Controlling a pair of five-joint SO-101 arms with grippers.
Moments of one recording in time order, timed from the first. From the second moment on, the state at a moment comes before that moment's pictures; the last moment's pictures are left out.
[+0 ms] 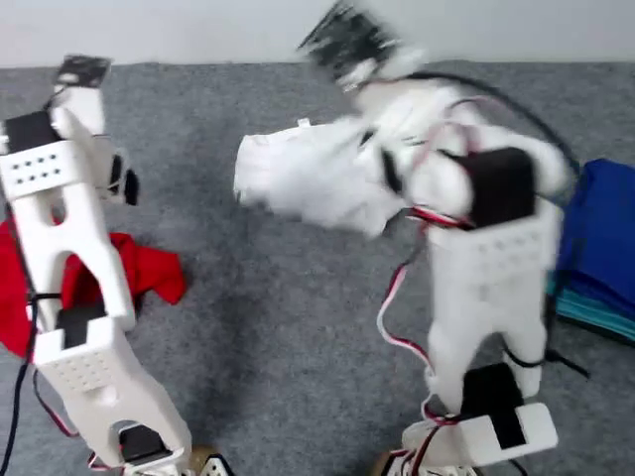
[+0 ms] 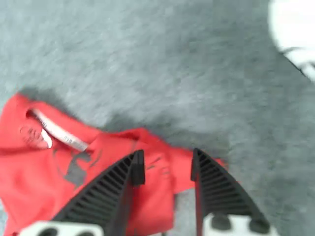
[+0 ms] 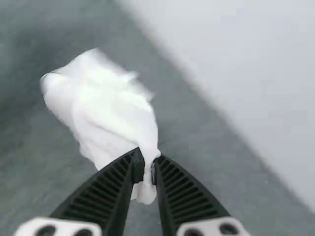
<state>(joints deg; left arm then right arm) -18.1 22.9 -35.1 99.3 -12.6 -14.2 -2.5 -53.1 97.5 33.5</state>
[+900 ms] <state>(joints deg) -8.5 7.3 -22.3 99.3 -12.6 -7.9 0.5 -75.8 92.4 38.9</state>
